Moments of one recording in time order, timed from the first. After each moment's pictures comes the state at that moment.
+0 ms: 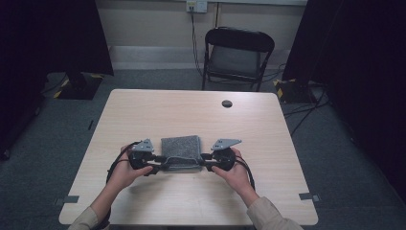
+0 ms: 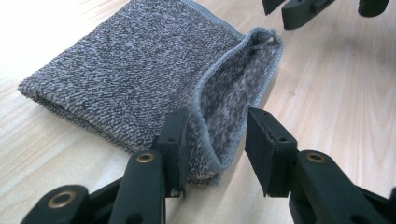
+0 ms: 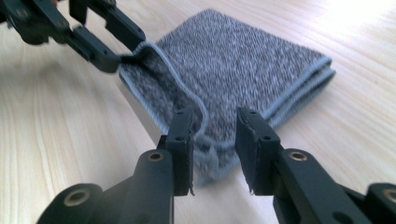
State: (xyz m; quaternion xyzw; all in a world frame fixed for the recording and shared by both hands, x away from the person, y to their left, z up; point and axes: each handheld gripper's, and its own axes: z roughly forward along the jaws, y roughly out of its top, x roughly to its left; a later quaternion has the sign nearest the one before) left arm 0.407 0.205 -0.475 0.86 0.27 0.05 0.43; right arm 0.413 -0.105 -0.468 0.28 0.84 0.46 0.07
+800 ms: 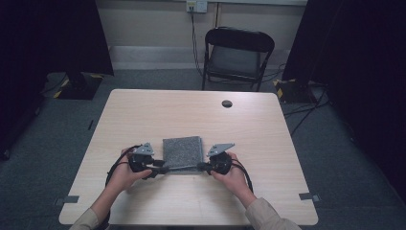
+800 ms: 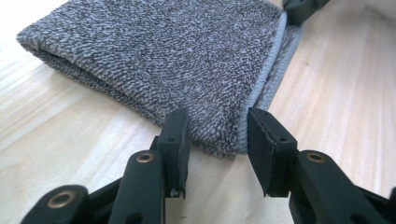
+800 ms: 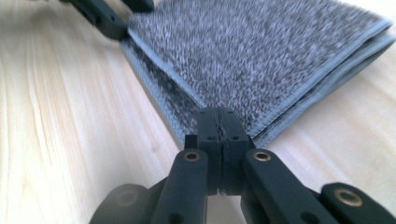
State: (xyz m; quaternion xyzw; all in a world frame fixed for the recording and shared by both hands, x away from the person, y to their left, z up) left arm 0.403 0.209 -0.487 0.87 0.28 0.03 0.41; right arm 0.406 -0.100 -0.488 0.26 0.88 0.41 0.06
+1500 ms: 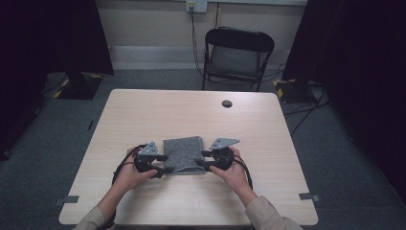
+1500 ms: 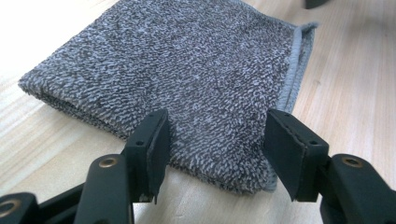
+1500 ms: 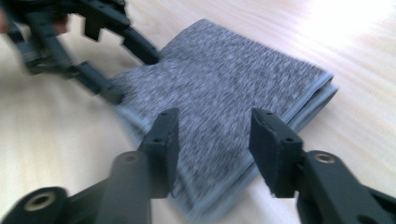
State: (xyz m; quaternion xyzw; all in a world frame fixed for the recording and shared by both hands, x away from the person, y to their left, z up) left arm 0.409 0.196 -0.495 0.87 0.25 0.07 0.42; right arm 0.417 -0.097 -0.471 0.28 0.84 0.45 0.09
